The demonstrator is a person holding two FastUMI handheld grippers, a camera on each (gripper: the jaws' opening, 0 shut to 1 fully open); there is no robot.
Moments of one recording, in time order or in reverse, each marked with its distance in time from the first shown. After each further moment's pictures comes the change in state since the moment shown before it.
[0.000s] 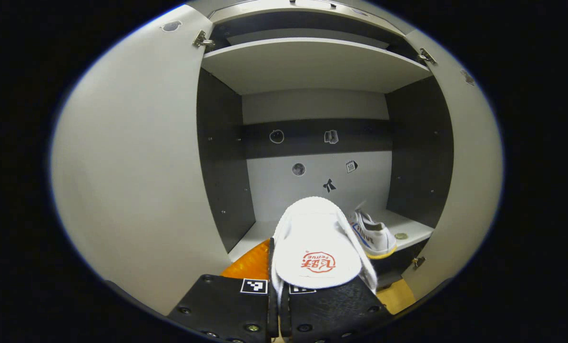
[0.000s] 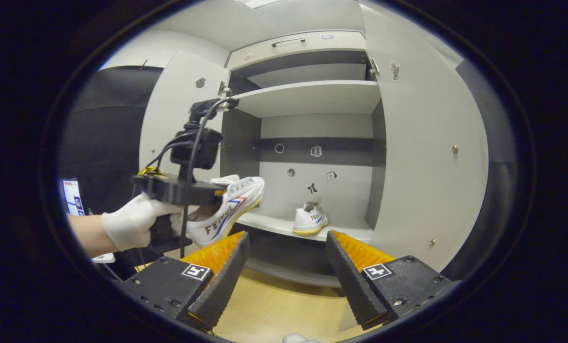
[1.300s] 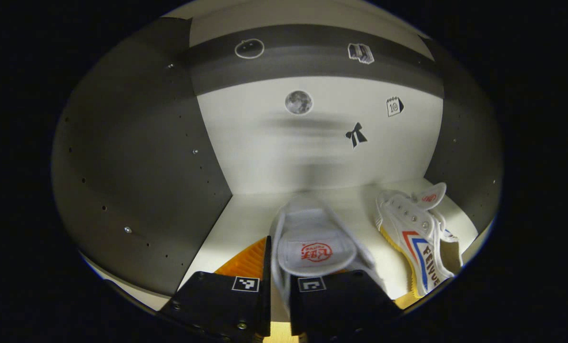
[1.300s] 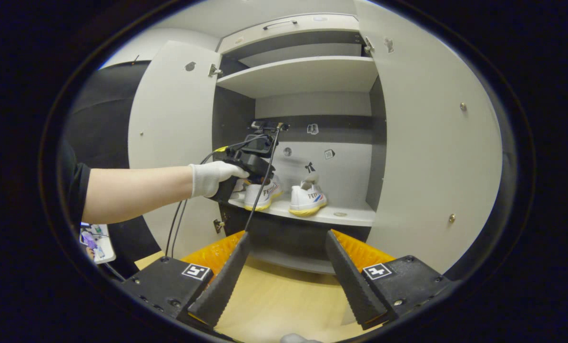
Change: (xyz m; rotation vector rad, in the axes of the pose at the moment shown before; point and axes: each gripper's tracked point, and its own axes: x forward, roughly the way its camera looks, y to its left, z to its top) left arm 0.158 -0.021 -0.070 0.015 0.413 -0.069; right arm 0.014 -0.009 -0.033 0.026 0.106 -0.017
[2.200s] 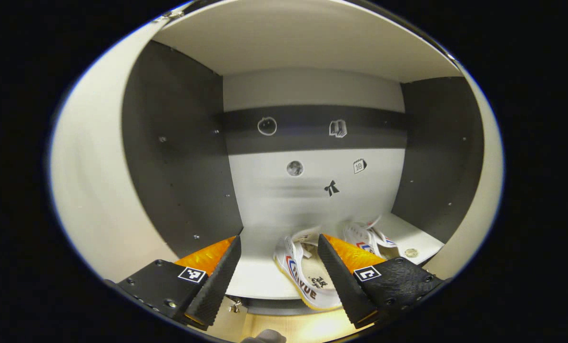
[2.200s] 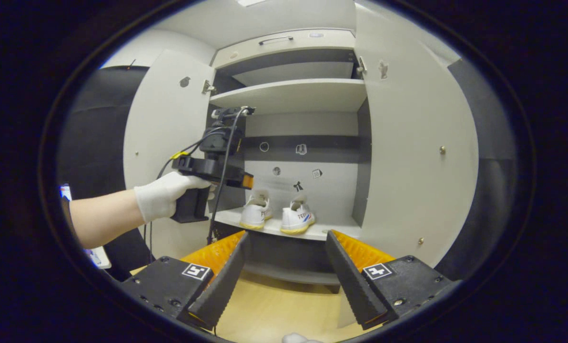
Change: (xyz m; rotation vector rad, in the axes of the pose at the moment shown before) left arm -0.142 0.012 0.037 0.005 -0.350 0.016; right arm -0.025 -0.004 0.048 0.014 -0.117 -0.103
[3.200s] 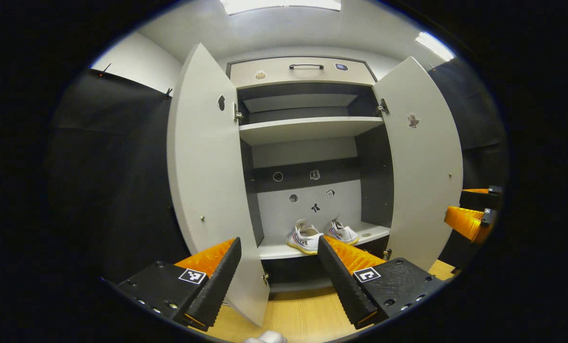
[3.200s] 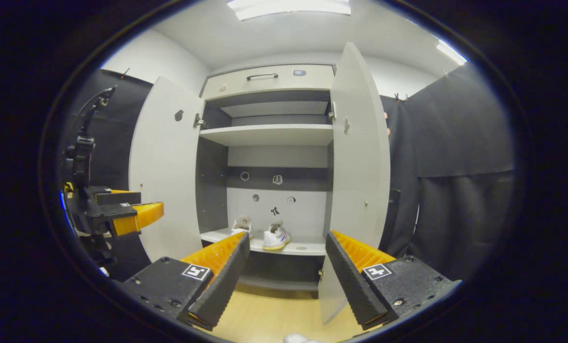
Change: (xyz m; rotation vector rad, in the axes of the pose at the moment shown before) left arm -0.284 0.028 -0.027 0.050 -0.266 0.021; right arm -0.095 -0.005 0.049 -0.015 -0.131 -0.150
